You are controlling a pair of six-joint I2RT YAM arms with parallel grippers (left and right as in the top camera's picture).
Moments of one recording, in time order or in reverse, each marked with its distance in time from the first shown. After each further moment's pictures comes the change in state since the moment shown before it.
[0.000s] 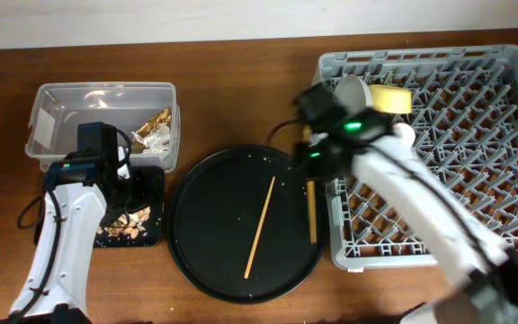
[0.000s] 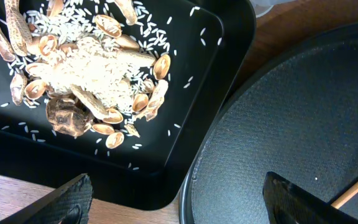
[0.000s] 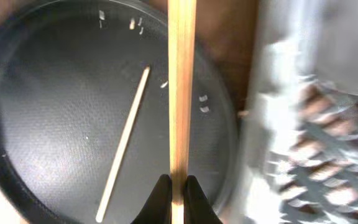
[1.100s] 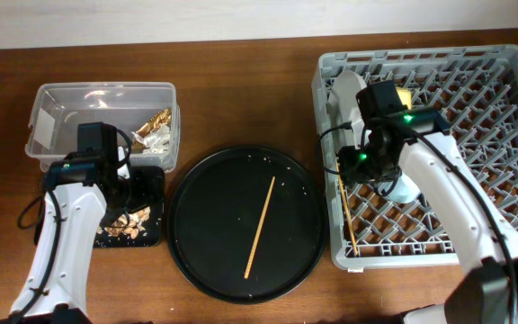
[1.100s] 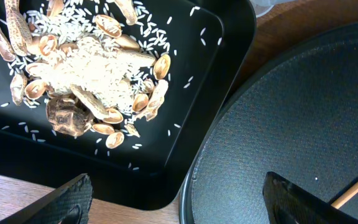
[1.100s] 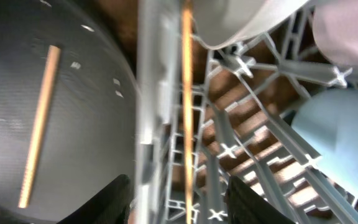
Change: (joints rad) left arm 0.000 0.000 0.000 0.000 0.000 0.000; right arm -0.248 -0.047 -0.150 0.019 -0.057 -0.302
